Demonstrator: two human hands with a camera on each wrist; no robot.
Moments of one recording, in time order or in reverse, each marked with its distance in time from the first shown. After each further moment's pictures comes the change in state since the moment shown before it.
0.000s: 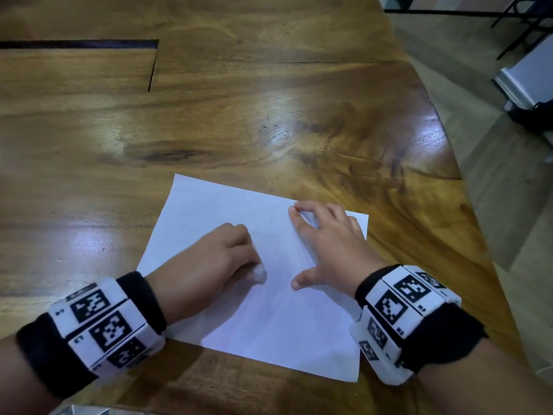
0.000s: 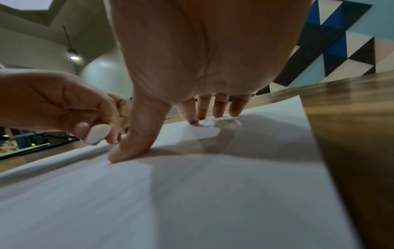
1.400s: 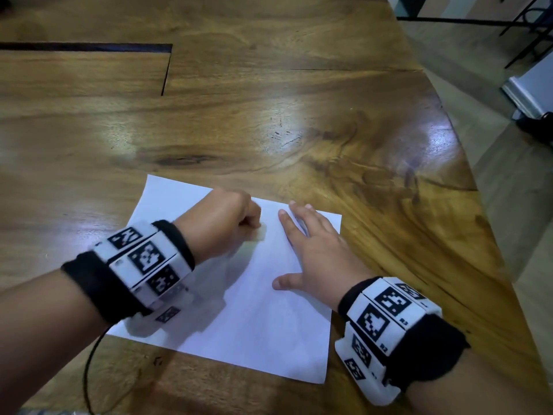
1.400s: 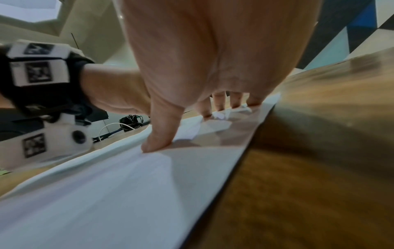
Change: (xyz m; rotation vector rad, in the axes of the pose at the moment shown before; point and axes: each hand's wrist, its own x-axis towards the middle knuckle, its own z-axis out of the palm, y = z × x) left_hand 0.047 -0.024 -0.033 -0.012 0.041 -0.298; right_hand 0.019 -0.025 0.010 0.125 -0.003 0.030
